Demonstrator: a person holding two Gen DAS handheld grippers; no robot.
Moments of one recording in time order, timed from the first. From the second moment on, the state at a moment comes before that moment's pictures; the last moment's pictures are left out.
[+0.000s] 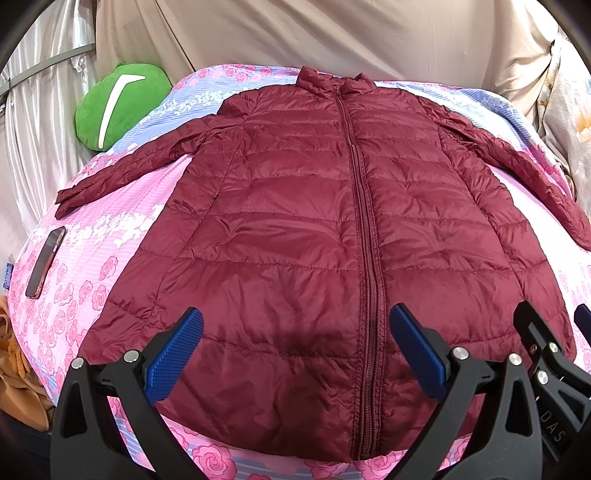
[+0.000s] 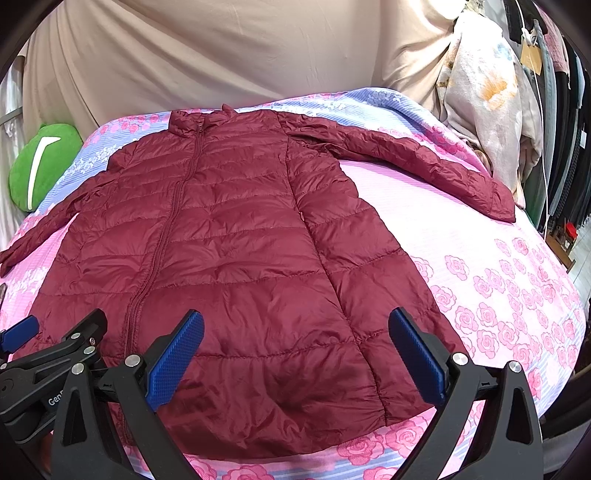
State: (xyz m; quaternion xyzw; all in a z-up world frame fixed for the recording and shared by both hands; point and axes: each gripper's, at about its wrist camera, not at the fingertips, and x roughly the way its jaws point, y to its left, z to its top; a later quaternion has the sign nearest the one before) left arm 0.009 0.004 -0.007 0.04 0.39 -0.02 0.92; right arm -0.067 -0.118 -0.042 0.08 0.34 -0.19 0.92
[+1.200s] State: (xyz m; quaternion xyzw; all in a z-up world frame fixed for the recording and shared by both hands) left arm 0.010 0.008 -0.012 0.04 0.39 -0.02 0.92; right arm -0.066 -0.119 -0.045 0.08 0.34 -0.19 0.92
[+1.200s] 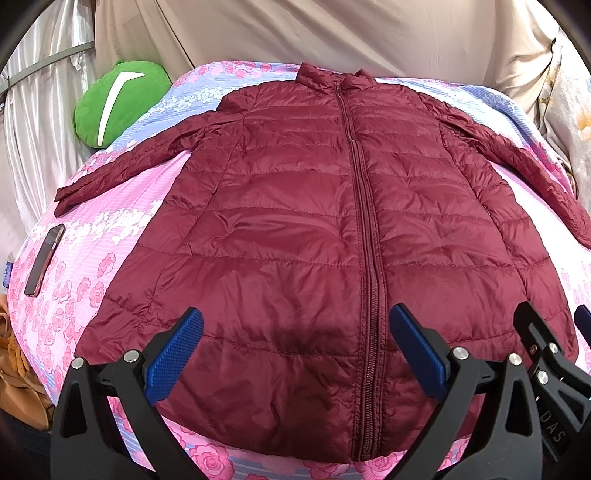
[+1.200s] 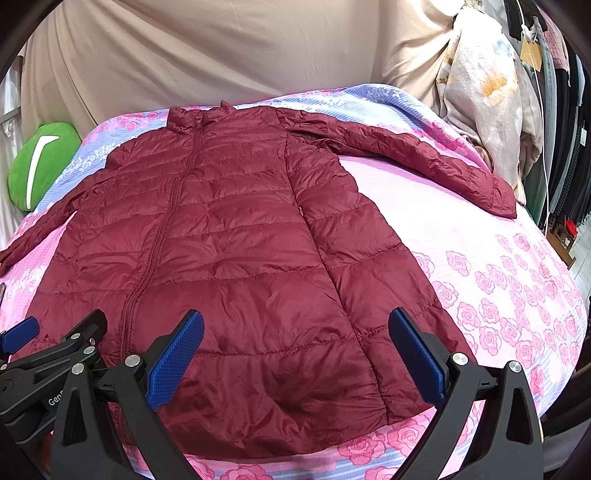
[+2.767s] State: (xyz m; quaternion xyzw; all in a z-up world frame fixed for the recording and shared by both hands) left arm 0.126 0.009 -0.015 0.02 0.41 -0.05 0.91; right arm -0.021 -0.540 -0.084 0.45 0.23 -0.32 0.80
